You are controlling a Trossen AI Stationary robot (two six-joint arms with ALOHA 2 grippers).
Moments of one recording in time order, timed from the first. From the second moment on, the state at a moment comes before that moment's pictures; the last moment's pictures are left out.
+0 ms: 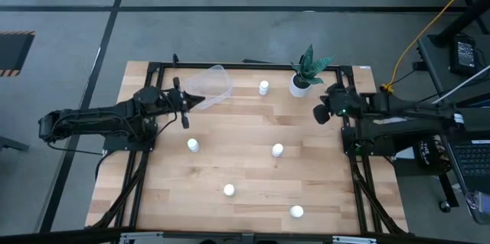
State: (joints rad) left arm 0.29 0.59 0.31 0.17 -0.06 0.17; right arm -0.11 0.74 0.72 -0.91 0.58 0.66
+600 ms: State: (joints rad) left arm 0.29 0.59 0.31 0.14 -0.07 0.14; right arm -0.17 0.84 0.89 -1.29 0.58 0.94
